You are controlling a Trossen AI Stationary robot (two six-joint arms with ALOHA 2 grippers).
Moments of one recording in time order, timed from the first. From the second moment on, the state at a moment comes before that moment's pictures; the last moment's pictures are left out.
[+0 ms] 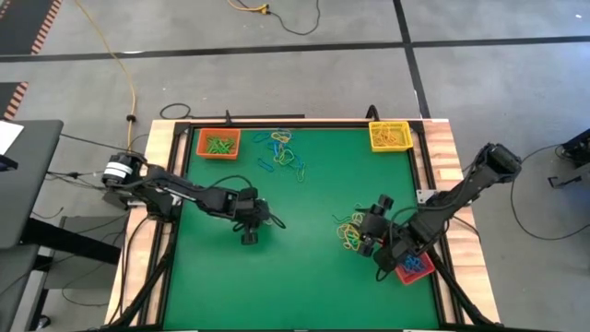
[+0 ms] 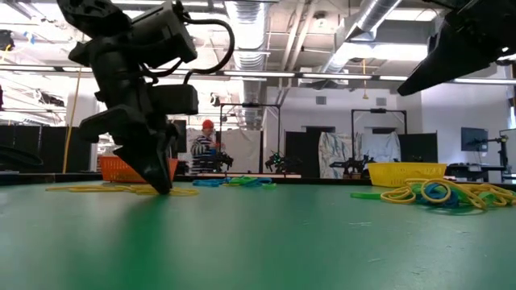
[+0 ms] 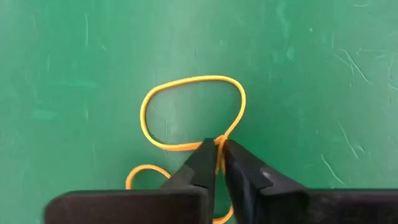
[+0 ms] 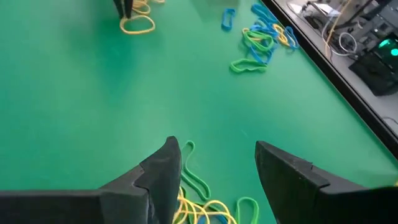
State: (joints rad) left arm -0.10 1.59 0.72 -0.26 -0.11 -0.13; right arm 0.66 1.33 0.81 -0.64 0.94 0.74
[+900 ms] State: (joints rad) left arm -0.10 1.60 1.11 -0.31 -0.05 0.11; right arm 0.35 1.51 0.53 0.66 0.49 -0.06
